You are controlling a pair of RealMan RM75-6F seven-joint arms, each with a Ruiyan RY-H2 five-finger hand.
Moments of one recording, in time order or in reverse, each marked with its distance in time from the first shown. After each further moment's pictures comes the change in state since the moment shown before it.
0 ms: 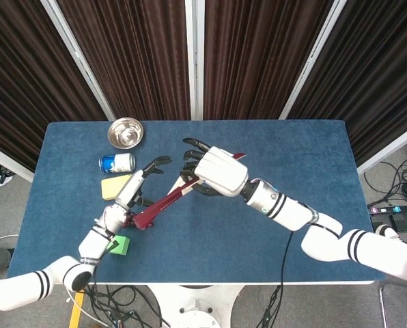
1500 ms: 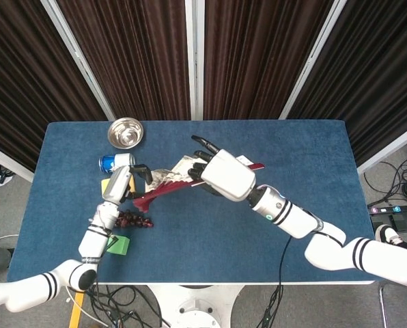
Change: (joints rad) left arm 0.038 -0.066 -0.006 0.097 -0.102 0.110 0.305; right arm -0.083 0.026 -0.006 -0.077 0.004 0.064 -0.294
